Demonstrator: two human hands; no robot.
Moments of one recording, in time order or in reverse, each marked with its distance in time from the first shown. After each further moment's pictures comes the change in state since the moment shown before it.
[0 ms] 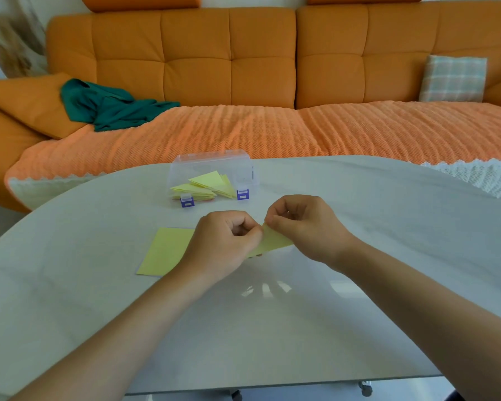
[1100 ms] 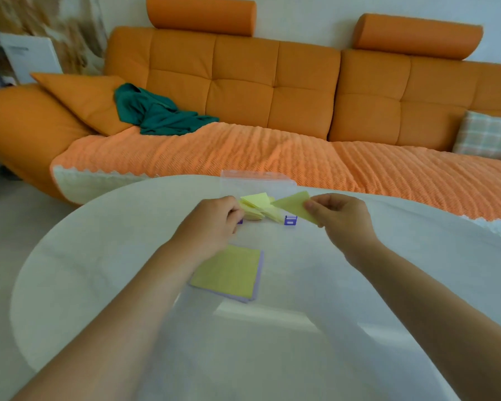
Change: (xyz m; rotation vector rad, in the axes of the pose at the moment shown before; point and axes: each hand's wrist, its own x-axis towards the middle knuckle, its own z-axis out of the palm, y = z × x) left_hand 0.046 -0.057 -0.104 0.377 0.114 0.016; right_hand 0.070 -0.018 0.029 0.051 0.292 0.021
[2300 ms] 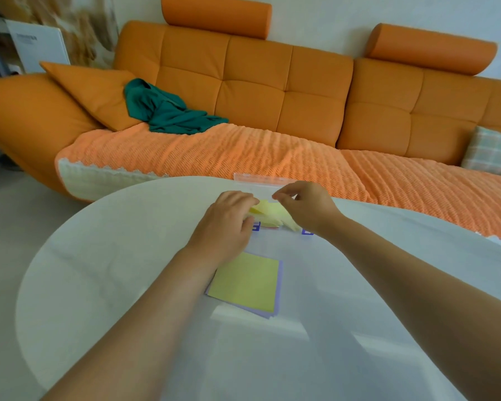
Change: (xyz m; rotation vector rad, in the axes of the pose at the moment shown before) left_hand 0.018 -0.036 0.010 0.114 0.103 0.230; right_hand 0.064 -0.014 0.083 -0.481 -0.258 -0.247
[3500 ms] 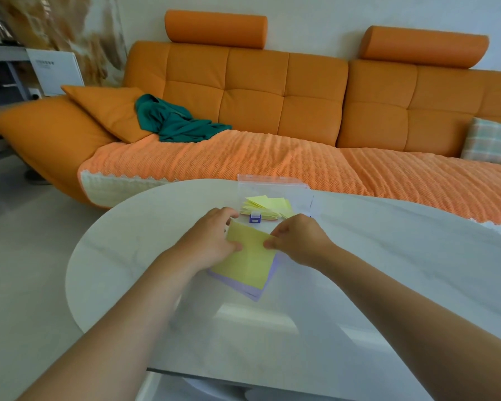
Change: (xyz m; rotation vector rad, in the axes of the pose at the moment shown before) left_hand -0.047 0.005 -0.038 -0.091 -0.260 -0.333; right_hand -0.085 -0.021 0.014 -0.040 -0.196 0.193
